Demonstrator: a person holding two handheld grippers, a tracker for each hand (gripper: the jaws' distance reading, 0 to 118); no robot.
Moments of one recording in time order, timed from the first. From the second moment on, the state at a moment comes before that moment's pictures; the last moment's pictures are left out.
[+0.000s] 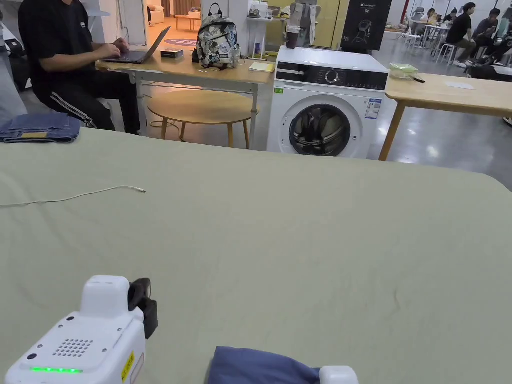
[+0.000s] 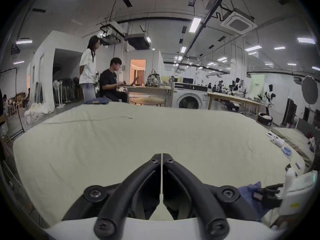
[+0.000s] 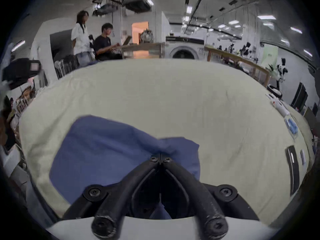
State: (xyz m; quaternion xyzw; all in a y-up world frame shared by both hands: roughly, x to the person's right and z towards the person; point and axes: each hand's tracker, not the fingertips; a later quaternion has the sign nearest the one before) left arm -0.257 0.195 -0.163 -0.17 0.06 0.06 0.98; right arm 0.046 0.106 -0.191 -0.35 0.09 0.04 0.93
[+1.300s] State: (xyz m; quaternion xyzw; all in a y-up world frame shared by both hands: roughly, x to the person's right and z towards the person) left arm -0.231 0.059 -0.239 -0.47 -0.31 0.45 0.69; right arm 0.054 0.092 -0.203 -0.36 0.10 0.02 0.93
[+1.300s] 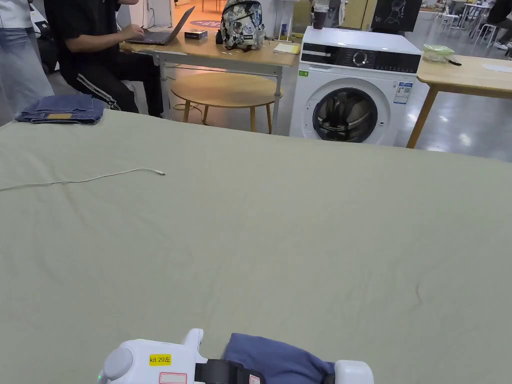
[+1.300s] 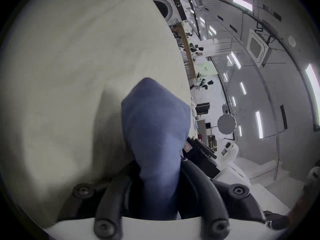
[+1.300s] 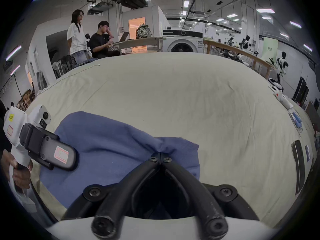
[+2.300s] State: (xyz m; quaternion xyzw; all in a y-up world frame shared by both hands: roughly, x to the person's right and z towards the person) left arm -0.408 0.143 -0.200 -0.43 -0.21 0.40 0.78; right arm 0.023 0.200 -0.235 -0.20 0.11 0.03 0.97
